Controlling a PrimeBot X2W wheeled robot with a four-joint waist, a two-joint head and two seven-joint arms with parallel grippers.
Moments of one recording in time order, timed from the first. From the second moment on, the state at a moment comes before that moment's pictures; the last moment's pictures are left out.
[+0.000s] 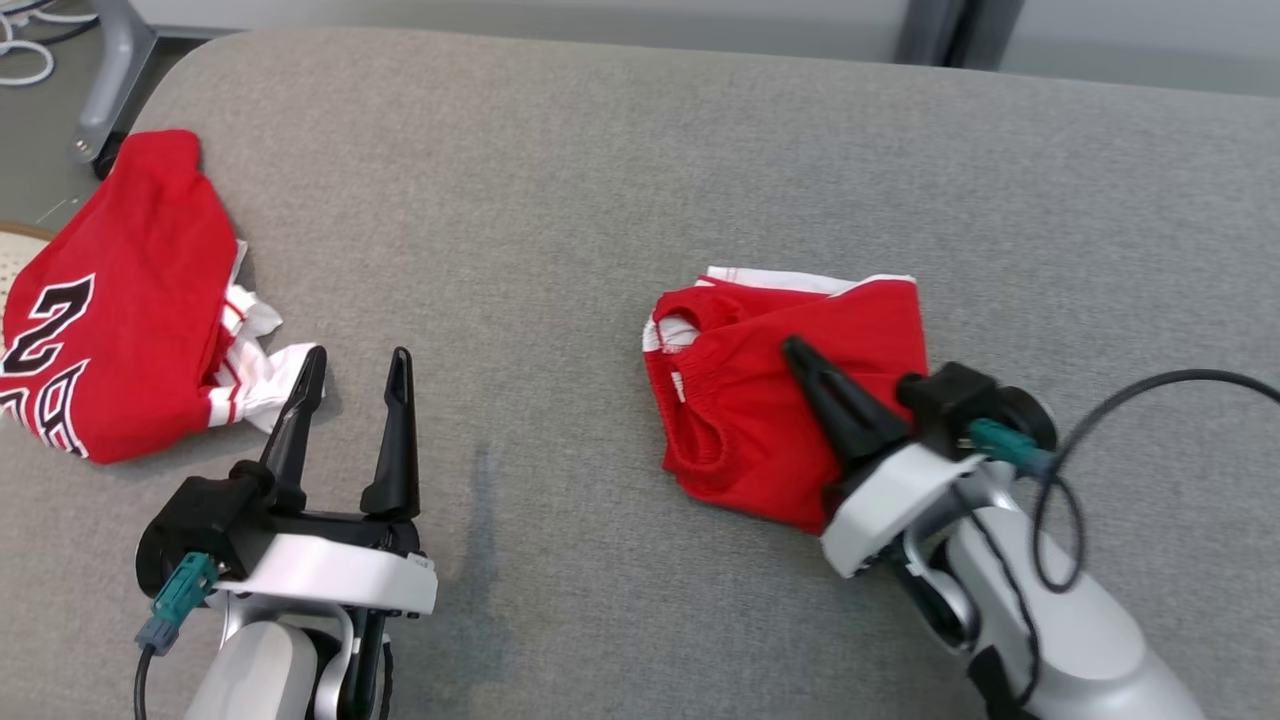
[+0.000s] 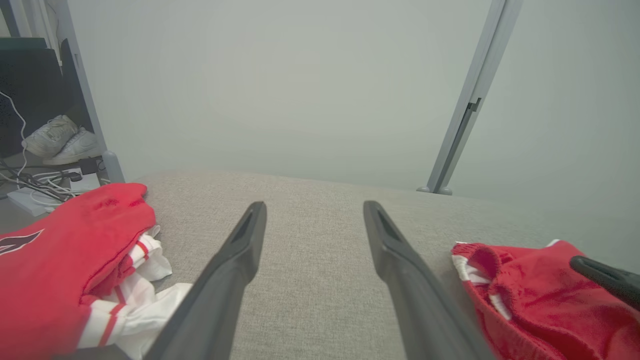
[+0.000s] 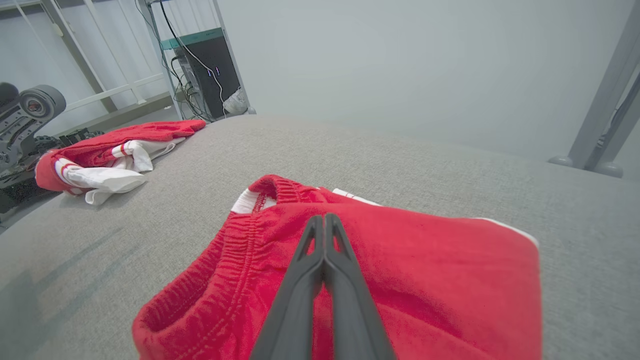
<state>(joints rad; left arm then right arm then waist) -0.19 0.15 -0.21 0.12 -0.40 0.07 -0.26 -0.56 -0.08 0.56 0.59 0.33 0.13 -0.25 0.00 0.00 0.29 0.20</state>
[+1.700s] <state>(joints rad) 0.13 0.26 -0.21 -0.02 -0.42 0.13 -0.19 0.08 -0.07 -0.03 -0.02 0.17 0.13 -0.05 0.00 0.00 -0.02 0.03</state>
